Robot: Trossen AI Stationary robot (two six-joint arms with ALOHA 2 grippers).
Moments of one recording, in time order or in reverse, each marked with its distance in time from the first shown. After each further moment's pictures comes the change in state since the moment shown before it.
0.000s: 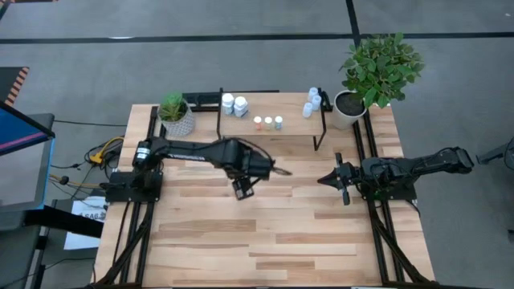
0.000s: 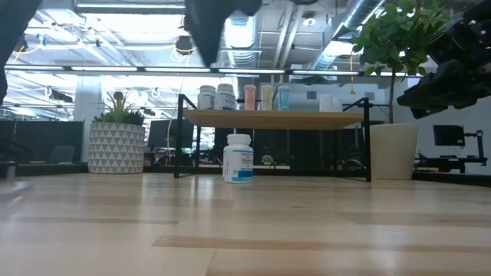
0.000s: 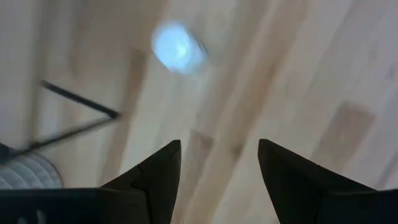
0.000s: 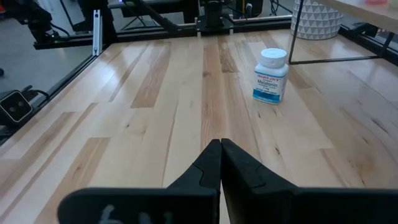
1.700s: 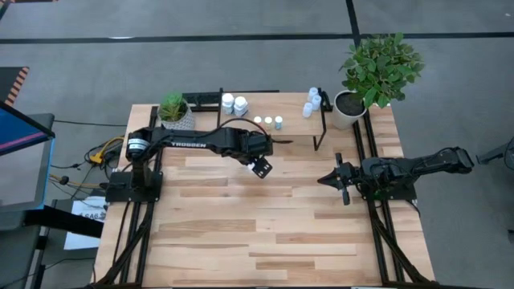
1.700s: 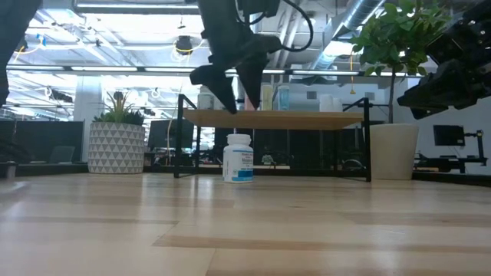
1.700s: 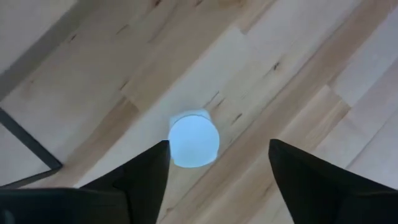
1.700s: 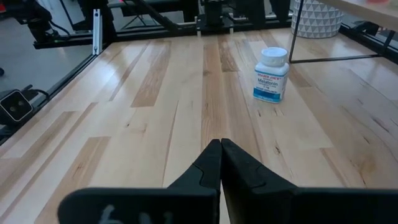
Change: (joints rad) left arm 0.174 -0.105 -0.422 0.615 0.037 -0.226; right arm 0.000 0.000 0.001 -0.014 0.000 0.008
